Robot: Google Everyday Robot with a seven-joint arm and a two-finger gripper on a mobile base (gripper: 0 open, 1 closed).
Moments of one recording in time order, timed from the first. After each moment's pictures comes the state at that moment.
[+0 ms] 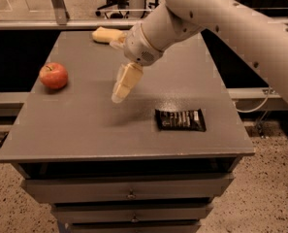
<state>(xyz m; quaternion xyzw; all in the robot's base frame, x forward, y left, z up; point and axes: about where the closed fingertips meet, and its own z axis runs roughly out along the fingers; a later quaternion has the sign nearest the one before) 0.595 0.063 0.901 -0.70 0.60 0.19 0.34</state>
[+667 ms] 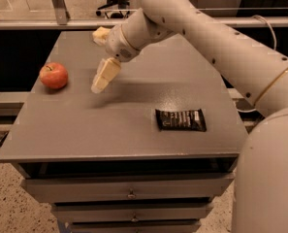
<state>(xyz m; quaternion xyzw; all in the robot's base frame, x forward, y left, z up) 0.657 0.115 0.885 -0.68 0.59 0.22 0.37</state>
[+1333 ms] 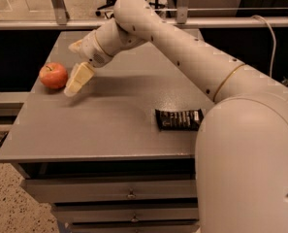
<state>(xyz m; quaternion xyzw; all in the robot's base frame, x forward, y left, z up) 0.665 0.199 0.865 -0.68 0.57 0.29 0.37</state>
